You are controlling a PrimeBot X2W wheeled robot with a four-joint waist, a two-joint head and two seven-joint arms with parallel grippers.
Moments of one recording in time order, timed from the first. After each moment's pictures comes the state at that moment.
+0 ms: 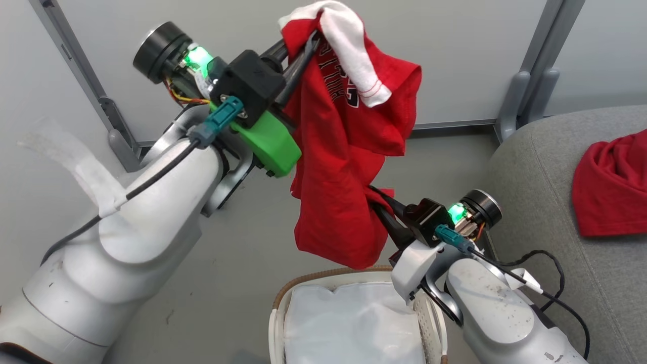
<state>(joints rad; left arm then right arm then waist) -0.98 0.33 -0.86 0.24 -0.42 -0.04 -0.09 -0.52 -0.05 0.49 0.56 0.05 0.13 -0.26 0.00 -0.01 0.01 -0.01</state>
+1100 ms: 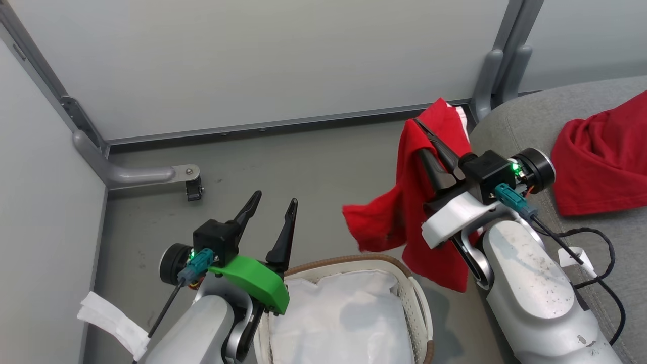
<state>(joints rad) -0.41 0.19 -0.68 0.43 -0.60 0.02 -0.26 -0.52 -0.05 0.26 0.37 0.02 0.13 -0.26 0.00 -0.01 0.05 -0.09</state>
